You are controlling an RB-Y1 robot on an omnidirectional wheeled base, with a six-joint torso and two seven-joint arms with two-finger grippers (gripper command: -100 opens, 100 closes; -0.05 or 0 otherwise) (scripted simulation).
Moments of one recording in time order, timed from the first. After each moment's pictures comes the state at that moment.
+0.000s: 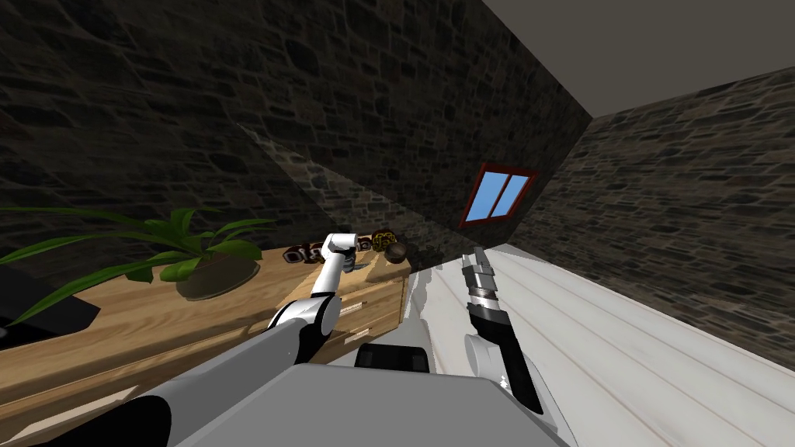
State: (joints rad) left arm -0.70 0.11 0.37 -1.31 -0.15 1.77 0.06; right arm 0.51 0.00 -0.02 -2.23 0.05 -0.38 0.02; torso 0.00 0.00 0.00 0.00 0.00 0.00
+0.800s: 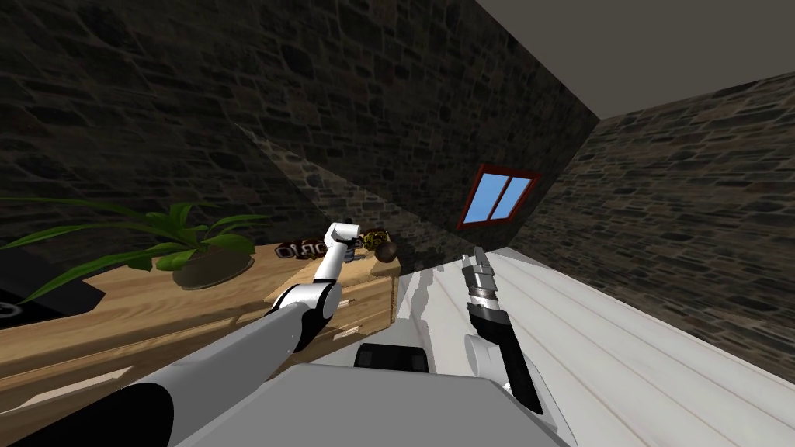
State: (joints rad) left arm -0.82 0.17 0.31 -1.23 -0.19 1.78 0.18; right arm 0.51 0.00 -0.02 -2.23 0.05 -0.38 0.02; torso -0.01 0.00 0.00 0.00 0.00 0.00
